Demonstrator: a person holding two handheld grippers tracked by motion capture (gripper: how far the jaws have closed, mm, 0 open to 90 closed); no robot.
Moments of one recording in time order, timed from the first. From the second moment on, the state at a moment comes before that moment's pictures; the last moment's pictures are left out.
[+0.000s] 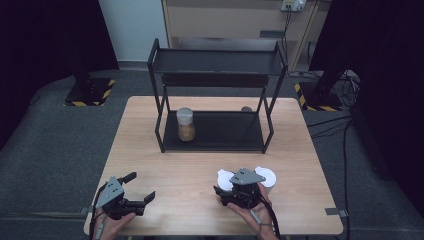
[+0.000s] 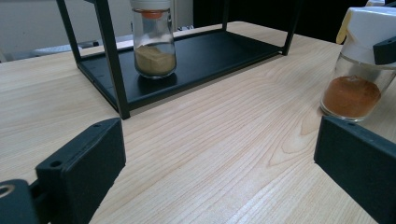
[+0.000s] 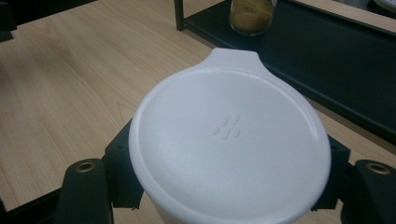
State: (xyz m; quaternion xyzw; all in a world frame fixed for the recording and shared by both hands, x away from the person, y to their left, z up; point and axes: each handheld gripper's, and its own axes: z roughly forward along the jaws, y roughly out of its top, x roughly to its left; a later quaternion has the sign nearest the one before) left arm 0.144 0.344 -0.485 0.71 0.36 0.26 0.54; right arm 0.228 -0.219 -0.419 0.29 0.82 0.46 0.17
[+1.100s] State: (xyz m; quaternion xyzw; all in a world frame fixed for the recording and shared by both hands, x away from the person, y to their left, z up) left arm 0.144 0.345 -0.485 0.71 0.36 0.26 0.54; right arm 0.249 -0.207 -0.381 0.26 0.83 0.46 0.15
